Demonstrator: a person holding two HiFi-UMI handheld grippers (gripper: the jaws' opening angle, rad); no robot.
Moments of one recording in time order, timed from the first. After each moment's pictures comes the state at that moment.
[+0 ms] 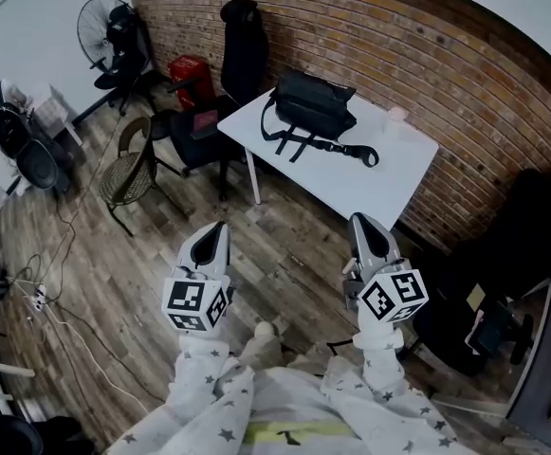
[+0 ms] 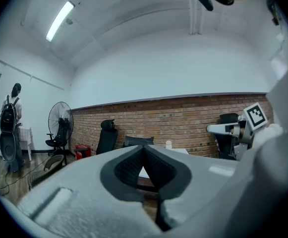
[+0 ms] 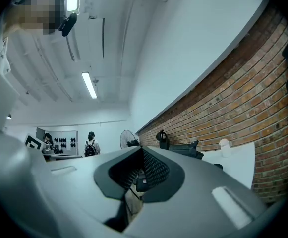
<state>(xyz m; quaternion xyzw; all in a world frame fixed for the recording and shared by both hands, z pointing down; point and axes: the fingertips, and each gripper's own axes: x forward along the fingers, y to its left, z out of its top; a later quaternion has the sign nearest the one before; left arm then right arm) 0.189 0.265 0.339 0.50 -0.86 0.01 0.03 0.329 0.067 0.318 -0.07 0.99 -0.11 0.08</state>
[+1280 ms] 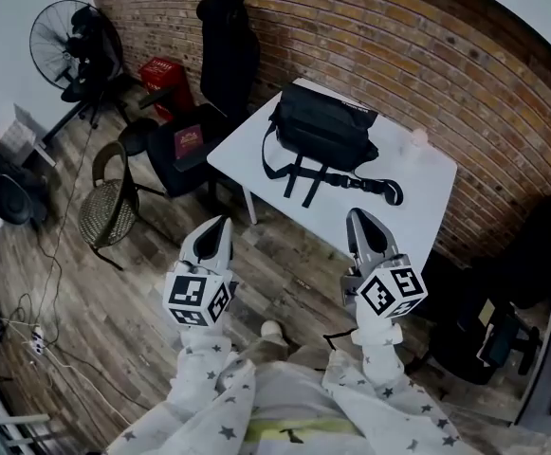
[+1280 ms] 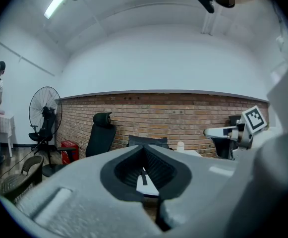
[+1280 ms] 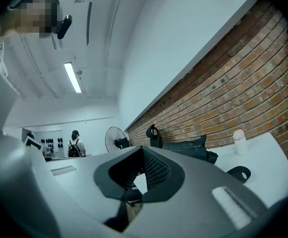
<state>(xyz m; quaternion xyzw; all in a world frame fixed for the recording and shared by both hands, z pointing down) -0.029 0.154 0.363 0.56 -0.83 0.00 0.05 0.121 -0.022 0.345 -0.13 0.98 -0.14 0.06</state>
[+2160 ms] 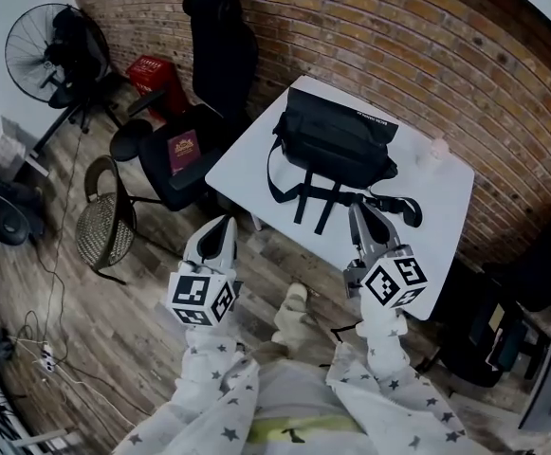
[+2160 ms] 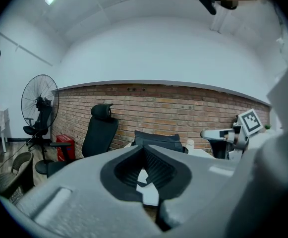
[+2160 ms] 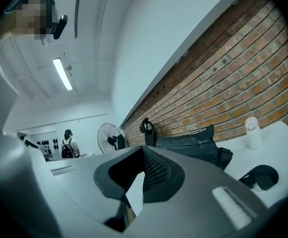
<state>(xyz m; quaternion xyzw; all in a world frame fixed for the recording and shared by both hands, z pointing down) -0.127 0.089 0.394 0.57 -0.82 0.00 0.09 0.019 -0.092 0.379 -0.14 0.98 -0.17 0.03</state>
